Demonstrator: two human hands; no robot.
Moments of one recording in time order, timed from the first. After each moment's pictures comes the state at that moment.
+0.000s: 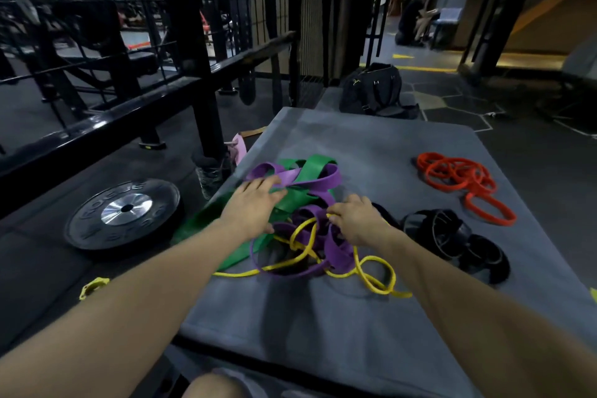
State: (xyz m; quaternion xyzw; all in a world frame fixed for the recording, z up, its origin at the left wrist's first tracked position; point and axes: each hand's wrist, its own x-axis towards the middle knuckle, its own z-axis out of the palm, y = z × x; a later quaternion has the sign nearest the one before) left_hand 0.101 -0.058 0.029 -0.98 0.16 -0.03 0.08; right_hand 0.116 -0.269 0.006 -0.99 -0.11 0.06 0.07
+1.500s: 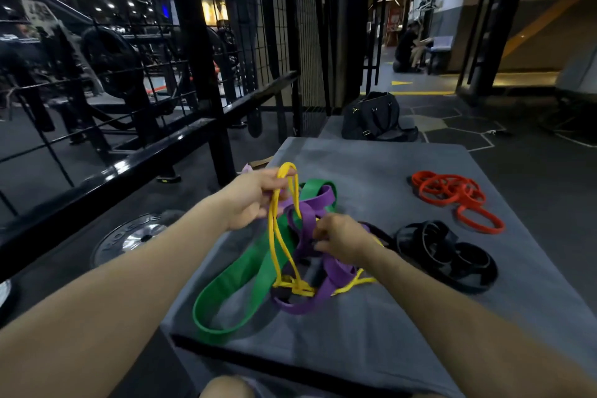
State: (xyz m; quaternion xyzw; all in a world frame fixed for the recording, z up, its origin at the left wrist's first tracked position) left_hand 0.041 -0.073 0.136 -0.73 0.01 0.12 -0.67; right_hand 0.059 -0.252 0.051 -0.95 -0.22 -0.01 0.21
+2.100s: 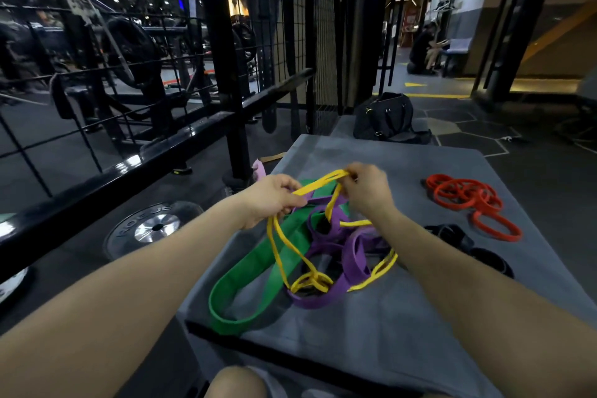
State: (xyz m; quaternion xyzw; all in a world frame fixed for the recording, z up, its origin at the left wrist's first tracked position) left_hand 0.041 -0.062 0.120 -0.85 0.05 0.08 -0.52; right_hand 0.075 -0.242 0.105 -0.90 -0.10 -0.16 0.39
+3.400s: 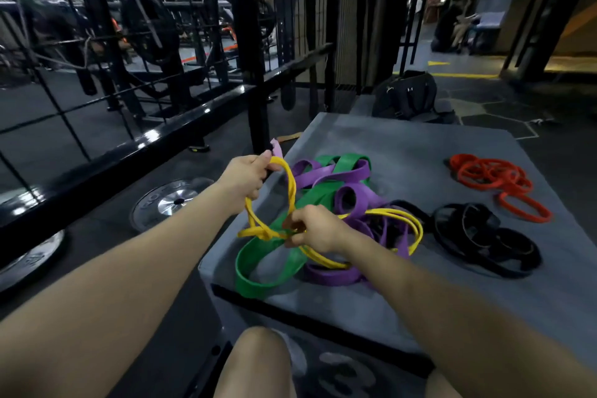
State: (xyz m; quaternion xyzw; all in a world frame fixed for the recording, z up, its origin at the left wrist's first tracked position) left_hand 0.029 -0.002 0.095 -0.77 -0.10 -0.05 -0.63; right_hand 0.022 -0.157 0.044 -0.91 -0.30 0.10 0.25
